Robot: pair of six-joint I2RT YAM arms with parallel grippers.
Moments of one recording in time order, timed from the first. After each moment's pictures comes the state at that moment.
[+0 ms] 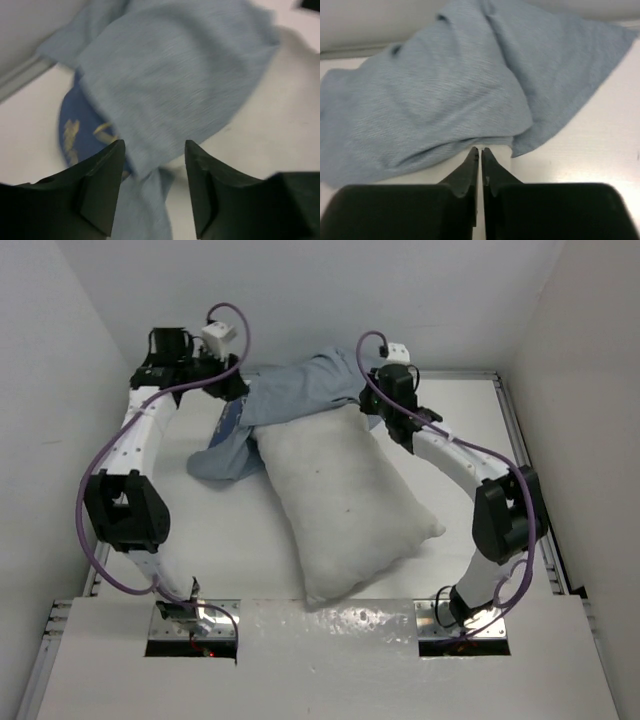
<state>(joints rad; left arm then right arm) -0.05 1.76 1.75 -0.61 0.67 0.28 0.41 1.74 1.28 0.08 0.22 0.40</state>
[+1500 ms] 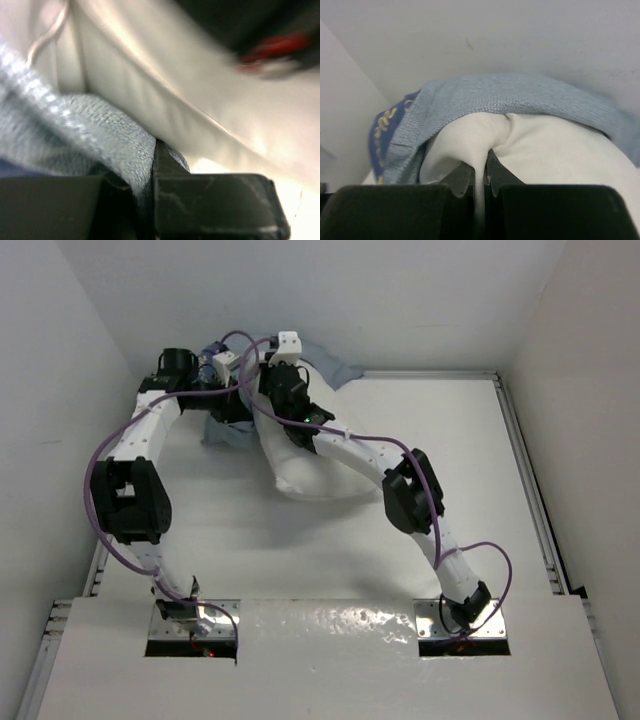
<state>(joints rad) 0.03 1.81 1.56 -0.66 0.87 0.39 0.79 2.35 2.08 0.31 0.51 0.20</state>
